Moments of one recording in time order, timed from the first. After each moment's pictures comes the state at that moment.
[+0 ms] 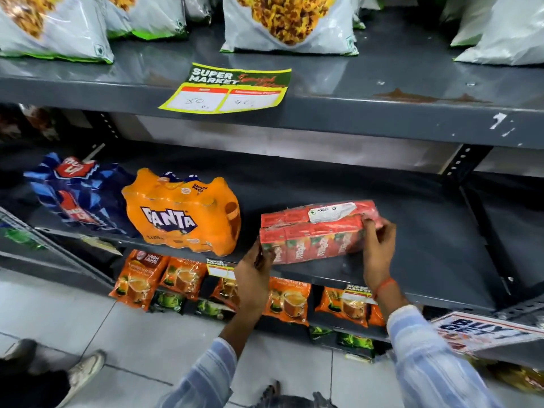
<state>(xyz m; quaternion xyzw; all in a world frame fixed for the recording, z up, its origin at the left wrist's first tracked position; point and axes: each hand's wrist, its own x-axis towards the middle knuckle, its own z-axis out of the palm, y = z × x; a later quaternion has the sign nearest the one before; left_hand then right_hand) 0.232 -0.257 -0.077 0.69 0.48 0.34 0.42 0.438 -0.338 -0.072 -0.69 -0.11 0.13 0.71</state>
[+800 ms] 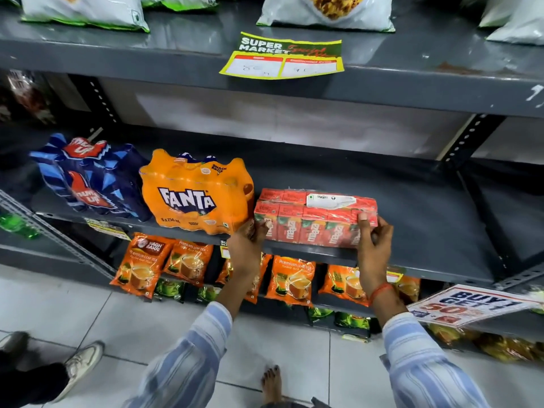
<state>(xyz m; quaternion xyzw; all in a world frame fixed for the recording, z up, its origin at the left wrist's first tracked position) 0.198 -0.219 -0.071 0.67 0.48 0.37 0.43 0.365 -0.351 -0.072 -0.69 -0.12 0.13 0.71</state>
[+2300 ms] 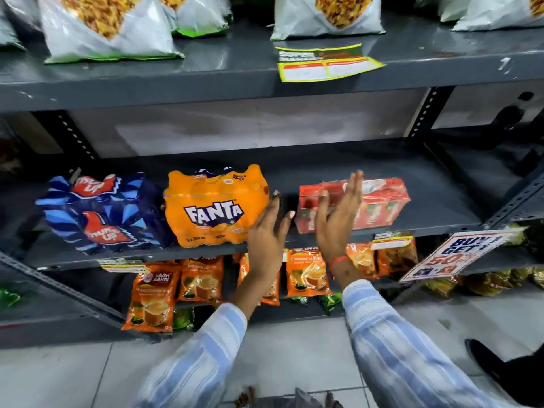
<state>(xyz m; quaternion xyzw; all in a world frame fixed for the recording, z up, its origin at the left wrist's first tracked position) 0.149 -0.200 -0.026 0.81 0.25 0.39 0.35 0.258 -0.267 -0.038 -0.80 -0.20 -0.15 0.54</state>
